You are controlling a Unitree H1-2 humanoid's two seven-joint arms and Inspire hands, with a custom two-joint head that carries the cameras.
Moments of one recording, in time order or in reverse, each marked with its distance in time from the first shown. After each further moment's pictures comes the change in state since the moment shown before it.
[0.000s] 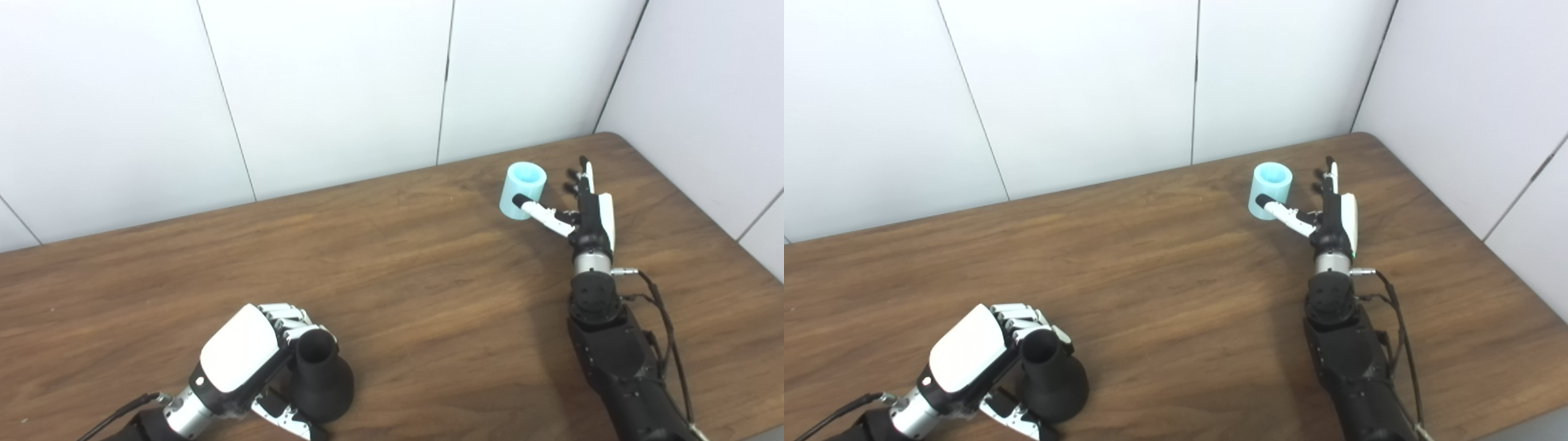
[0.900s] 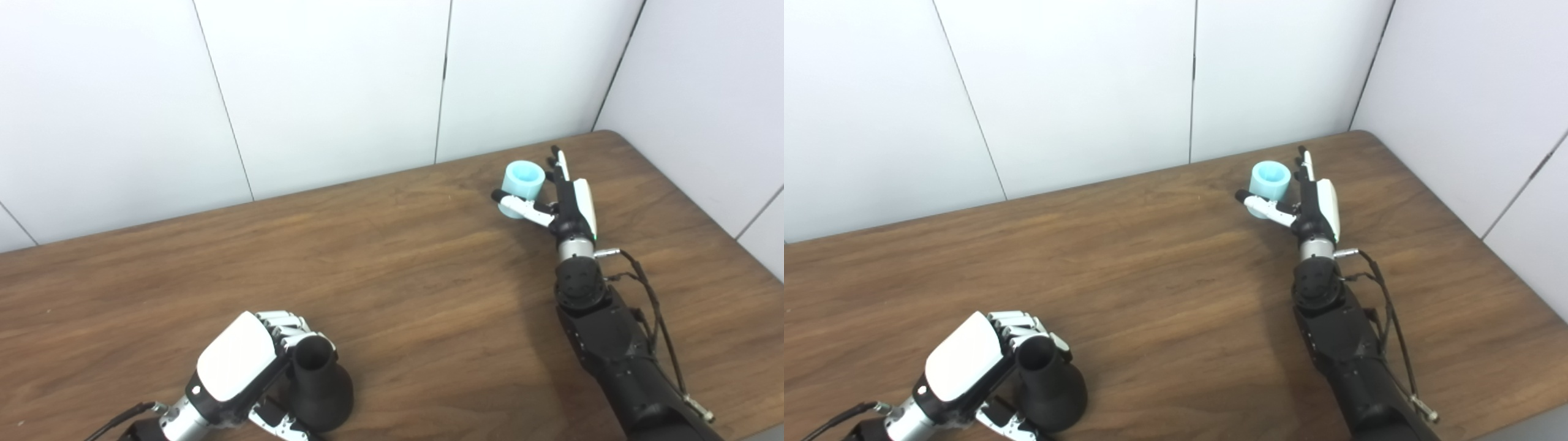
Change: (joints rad) left arm 0.049 0.015 0.055 -0.052 0.000 0.000 -0.047; right arm -0.068 -0.032 0.111 0.076 -0.030 0.004 0.010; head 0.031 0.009
